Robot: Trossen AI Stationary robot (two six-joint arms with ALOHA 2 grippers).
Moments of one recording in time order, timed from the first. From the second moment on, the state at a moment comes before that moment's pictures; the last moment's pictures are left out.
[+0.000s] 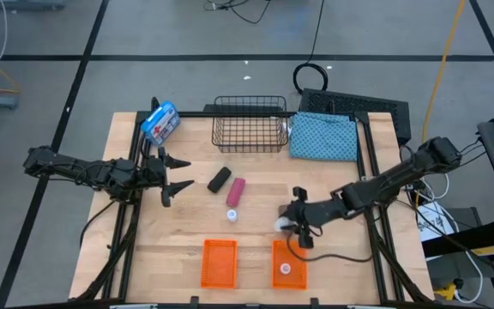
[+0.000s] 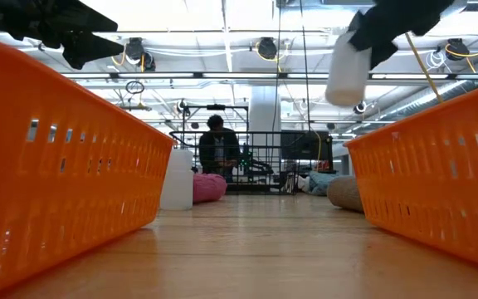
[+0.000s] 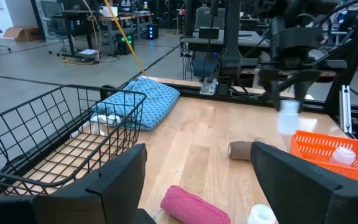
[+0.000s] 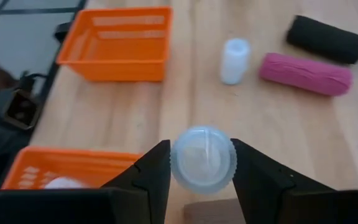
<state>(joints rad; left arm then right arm) -0.21 0.47 0.36 0.00 -0.39 -0.11 0.43 1.34 0.87 -0.22 0.21 0.33</state>
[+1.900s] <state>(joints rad) -0.21 0.47 0.36 0.00 -0.39 -0.11 0.68 1.54 1.09 -0.51 0.23 0.39</state>
